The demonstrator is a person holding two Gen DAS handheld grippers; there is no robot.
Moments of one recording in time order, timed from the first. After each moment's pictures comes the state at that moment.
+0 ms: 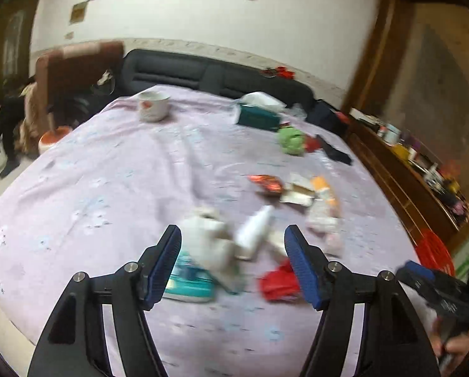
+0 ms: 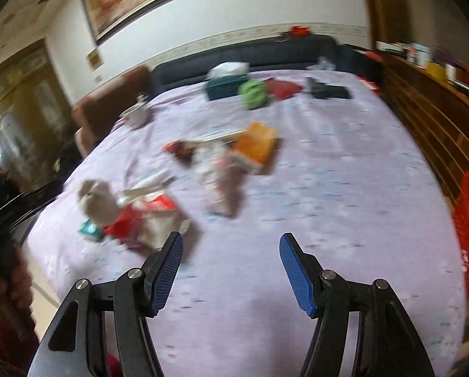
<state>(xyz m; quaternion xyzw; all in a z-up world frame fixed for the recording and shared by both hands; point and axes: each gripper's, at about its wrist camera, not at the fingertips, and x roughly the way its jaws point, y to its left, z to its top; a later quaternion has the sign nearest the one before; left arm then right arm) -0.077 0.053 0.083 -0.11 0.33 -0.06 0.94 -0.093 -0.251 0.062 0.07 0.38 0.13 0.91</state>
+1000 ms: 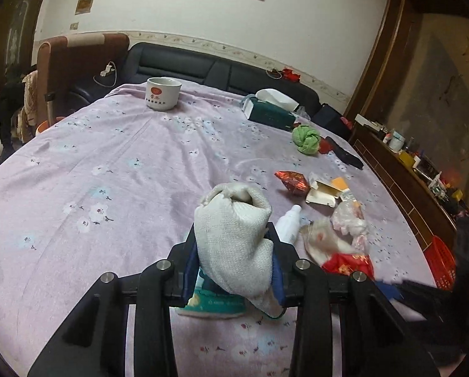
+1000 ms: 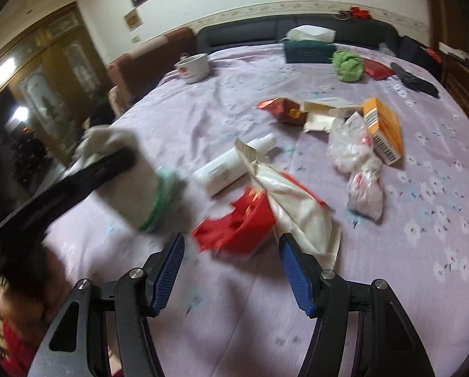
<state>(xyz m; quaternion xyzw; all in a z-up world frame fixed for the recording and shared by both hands) -0.064 0.073 0.046 -0.13 0.31 -0.08 0.94 -0.039 -0.120 0.023 0.04 0.43 0.20 0.88</state>
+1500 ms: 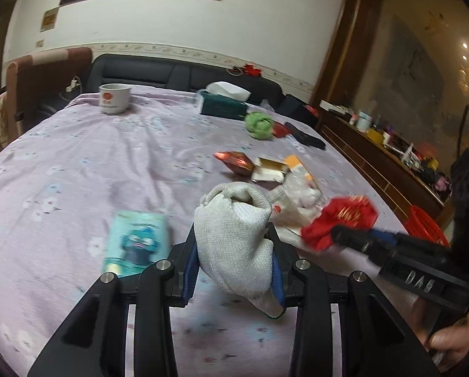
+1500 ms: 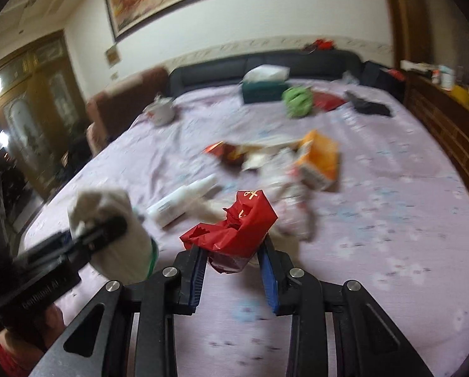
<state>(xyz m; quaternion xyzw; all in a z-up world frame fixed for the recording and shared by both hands) -0.087 0.013 0.036 -0.09 0.29 -0.15 0.94 -0.065 -0.180 0.043 0.06 0.34 0.13 0.93</state>
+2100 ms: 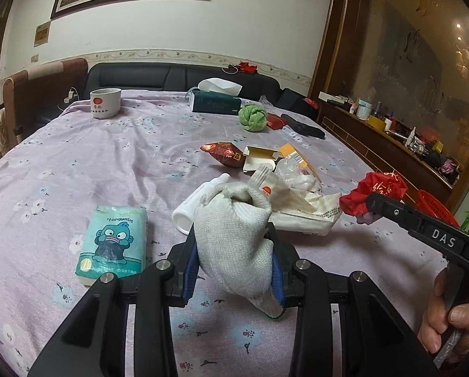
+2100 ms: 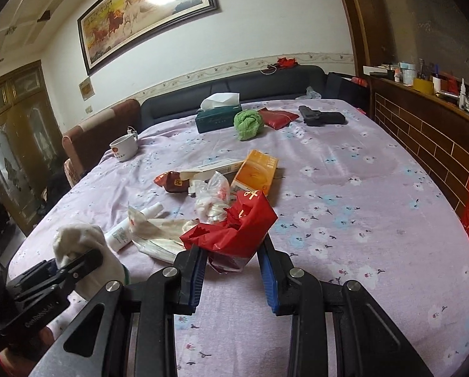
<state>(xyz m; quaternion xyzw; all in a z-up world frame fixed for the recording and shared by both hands) -0.085 -0.012 0.025 -0.06 0.29 -0.14 0.94 -0.073 -0.231 0.040 0.09 0.29 0.07 0.95</state>
